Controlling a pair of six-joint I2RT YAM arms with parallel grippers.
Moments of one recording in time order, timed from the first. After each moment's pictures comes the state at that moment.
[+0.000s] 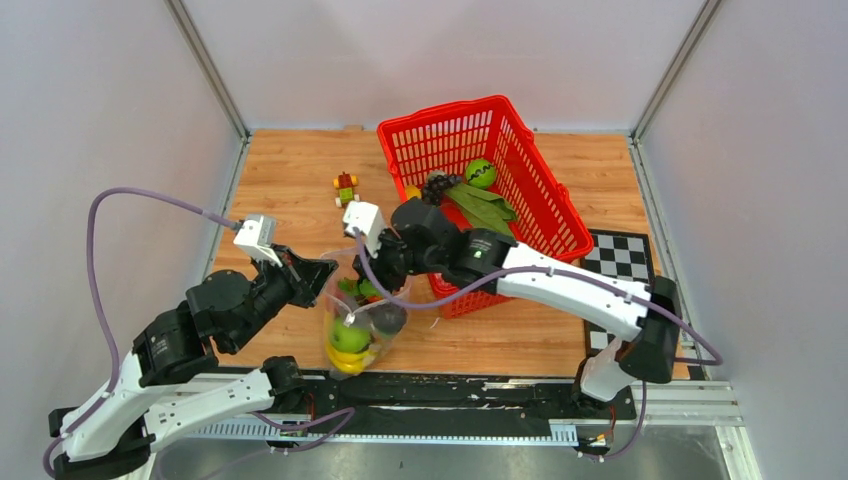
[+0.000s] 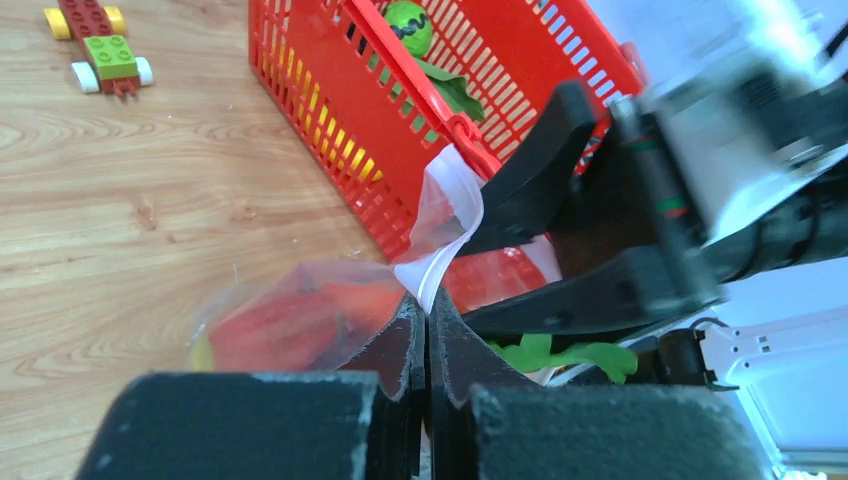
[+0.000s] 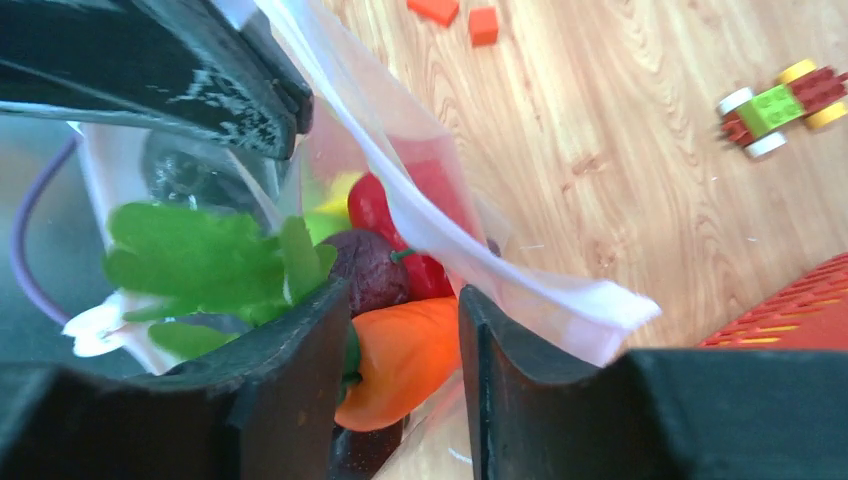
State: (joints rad) left arm -1.05 0.50 1.03 -0.78 -0.49 -0.63; right arm 1.15 1.60 1.52 -0.43 -0.19 -0.07
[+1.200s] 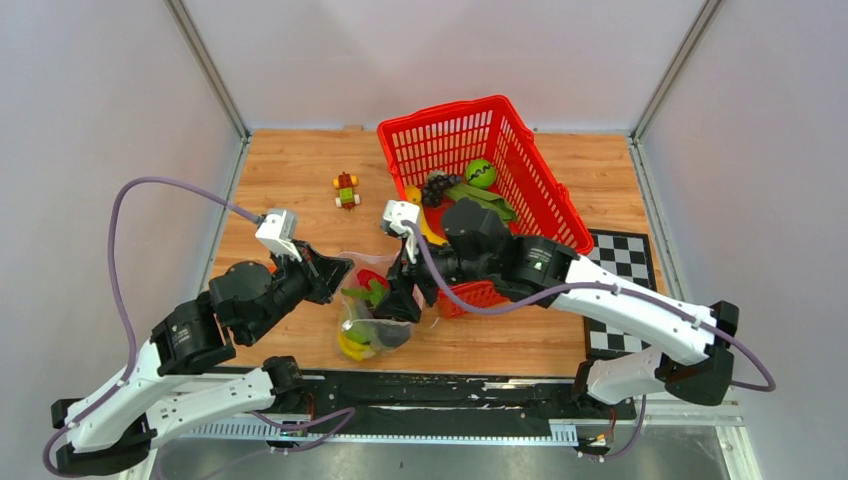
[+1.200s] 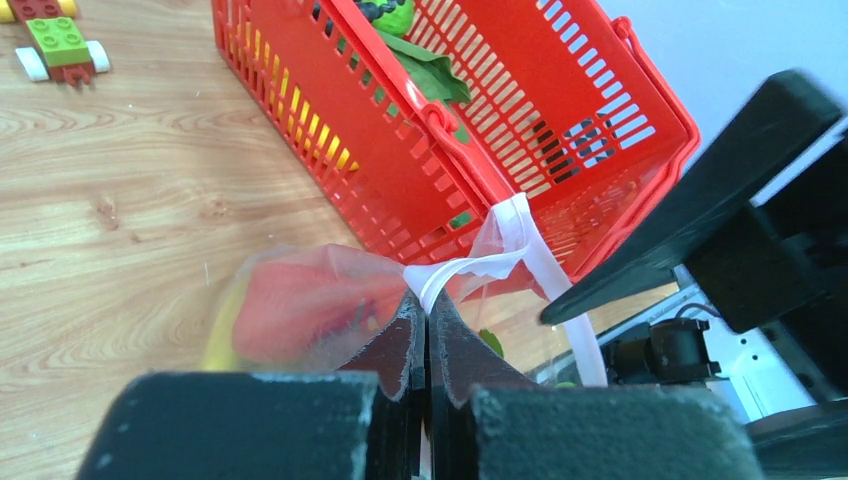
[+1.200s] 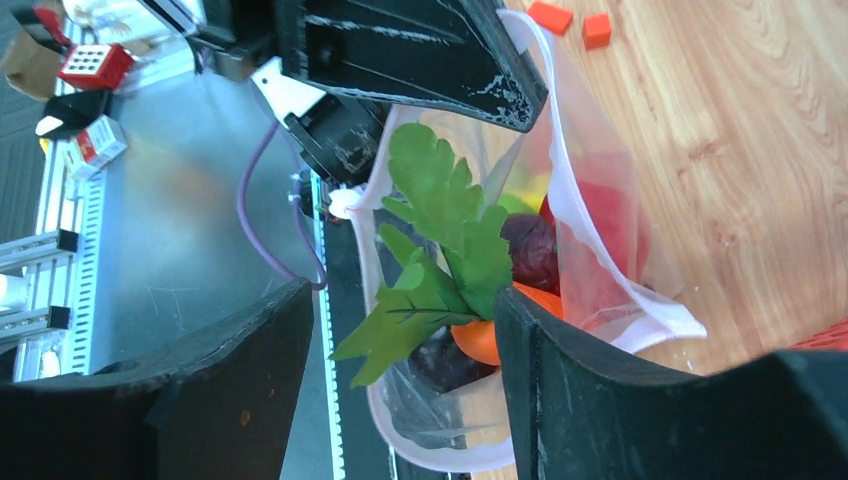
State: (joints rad) left arm -1.05 0.56 1.02 -0.71 -0.45 -0.64; right arm 1.15 1.32 1.44 -0.49 -0.34 0.13
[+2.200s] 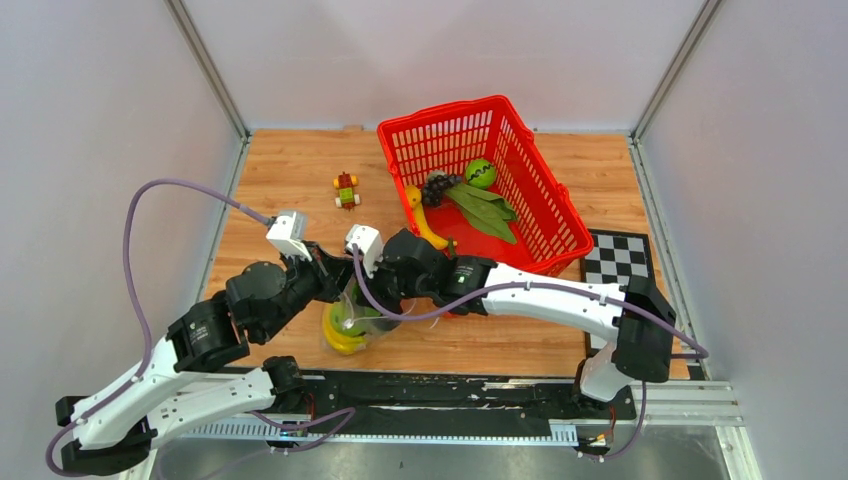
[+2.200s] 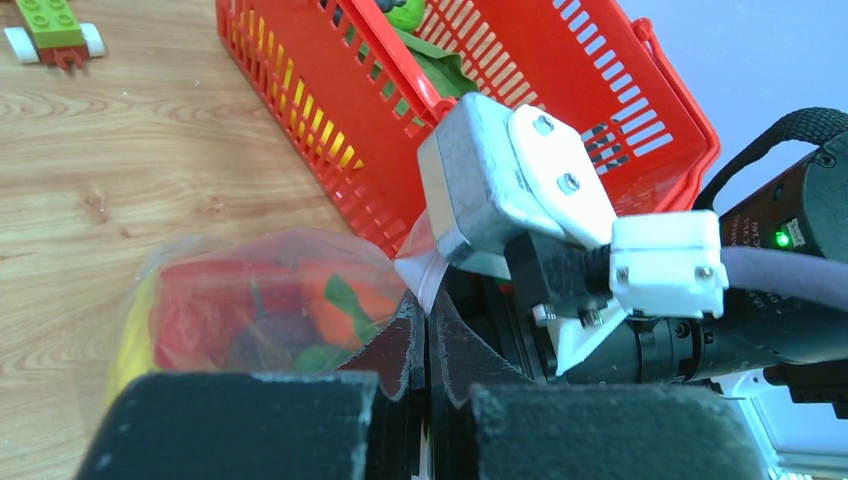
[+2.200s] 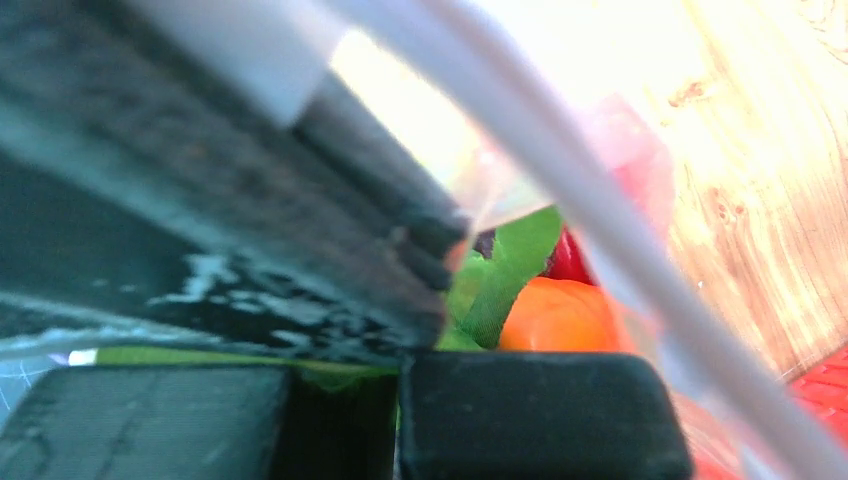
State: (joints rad) left arm -1.05 0.57 0.94 -0.64 -0.46 -0.67; right arm 1.19 1.60 1.31 -0.23 -0.14 0.16
